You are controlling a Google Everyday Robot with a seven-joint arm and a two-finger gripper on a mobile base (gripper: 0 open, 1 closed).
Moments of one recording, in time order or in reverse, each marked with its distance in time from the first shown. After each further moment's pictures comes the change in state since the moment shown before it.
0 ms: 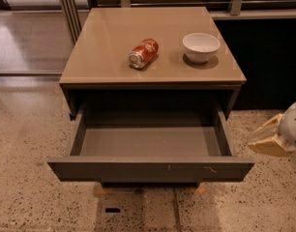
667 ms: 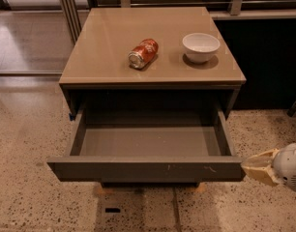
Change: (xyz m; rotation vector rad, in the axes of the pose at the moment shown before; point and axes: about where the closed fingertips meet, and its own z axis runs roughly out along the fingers) arm 0.062 0.003 0.075 0.028 -0.159 0.165
